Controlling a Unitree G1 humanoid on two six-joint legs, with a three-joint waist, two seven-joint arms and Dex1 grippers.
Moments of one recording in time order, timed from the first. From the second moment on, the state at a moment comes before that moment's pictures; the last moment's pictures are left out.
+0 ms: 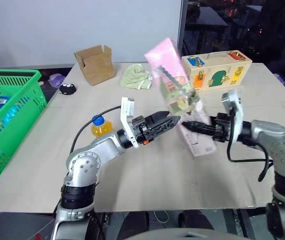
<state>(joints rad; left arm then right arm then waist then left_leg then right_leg) -0.33 0.31 0.07 -0.34 -1.16 0.91 -0.47 -0.42 -0.43 -0.16 -0.51 0.74 1.15 0.82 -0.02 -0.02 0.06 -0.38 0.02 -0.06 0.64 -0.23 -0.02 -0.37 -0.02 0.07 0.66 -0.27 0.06</state>
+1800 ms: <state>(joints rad) -0.48 0.87 0.58 -0.13 -1.10 0.61 -0.21 -0.60 -0.42 0.21 -0.47 0.63 0.68 0.74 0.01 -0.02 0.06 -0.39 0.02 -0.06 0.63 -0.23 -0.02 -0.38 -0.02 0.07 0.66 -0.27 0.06</state>
